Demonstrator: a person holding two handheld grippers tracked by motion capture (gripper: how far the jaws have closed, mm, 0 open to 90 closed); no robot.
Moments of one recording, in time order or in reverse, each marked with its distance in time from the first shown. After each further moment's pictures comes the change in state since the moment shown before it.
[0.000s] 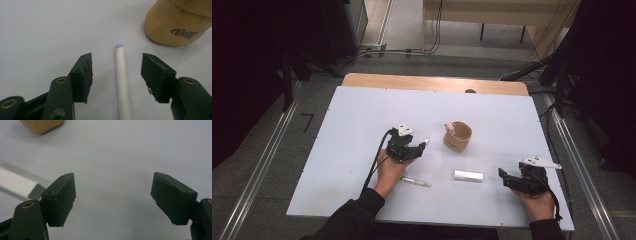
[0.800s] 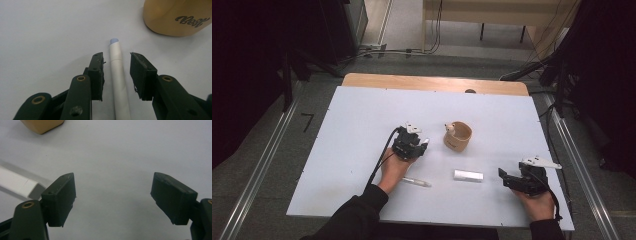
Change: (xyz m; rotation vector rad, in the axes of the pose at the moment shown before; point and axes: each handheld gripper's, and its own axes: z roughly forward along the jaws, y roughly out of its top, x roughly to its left) left arm -0.004 0.005 0.020 0.096 -0.034 0.047; right arm 0.000 0.000 0.000 0.002 0.002 0.000
